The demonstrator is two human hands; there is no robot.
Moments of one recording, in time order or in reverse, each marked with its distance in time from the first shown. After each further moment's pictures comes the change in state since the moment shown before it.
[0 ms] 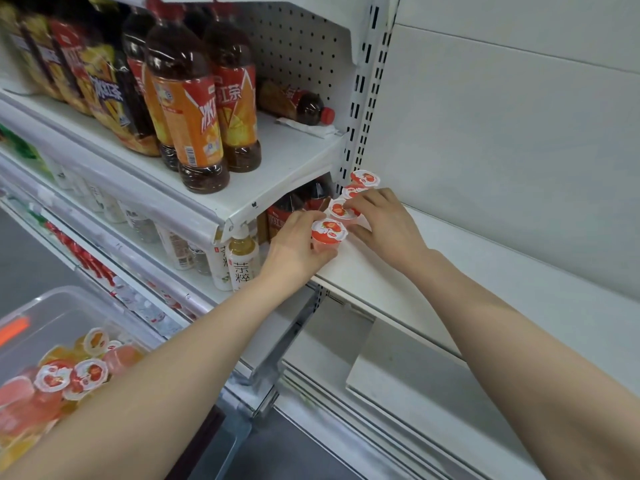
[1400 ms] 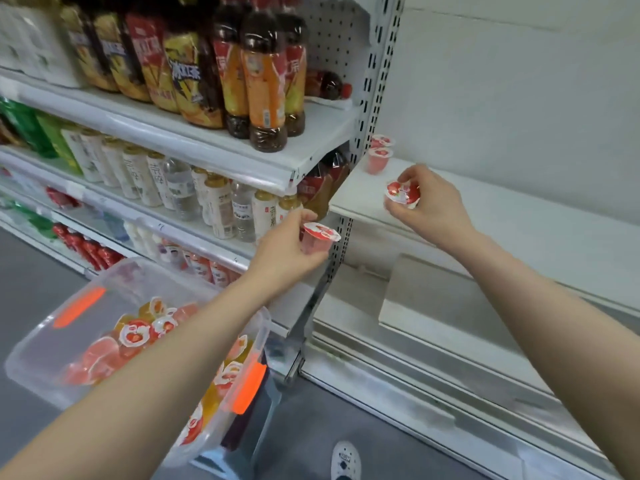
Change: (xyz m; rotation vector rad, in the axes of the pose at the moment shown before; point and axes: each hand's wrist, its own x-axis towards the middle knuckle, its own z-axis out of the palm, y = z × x) left_hand -0.146 -0.038 -0.120 -0.086 -0.170 0.045; right_hand -0.082 -0.130 -0.069 0.204 0.082 0.495
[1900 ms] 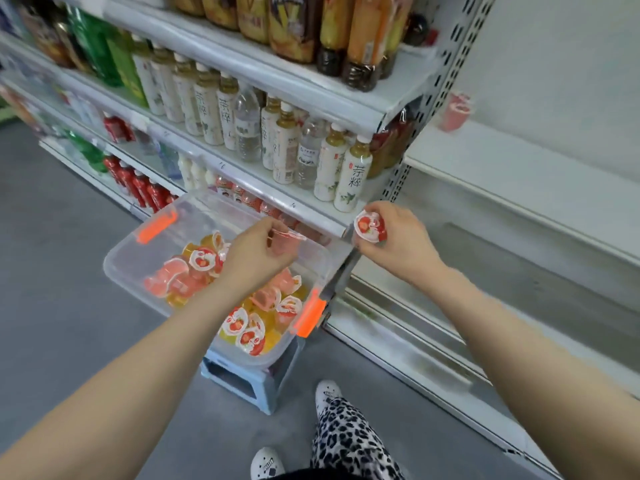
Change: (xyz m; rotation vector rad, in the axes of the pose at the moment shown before) left_hand -0.124 -0.141 -0.056 -0.003 0.098 -0.244; right_hand -0.115 -0.116 0.117 -0.014 -0.256 -0.160
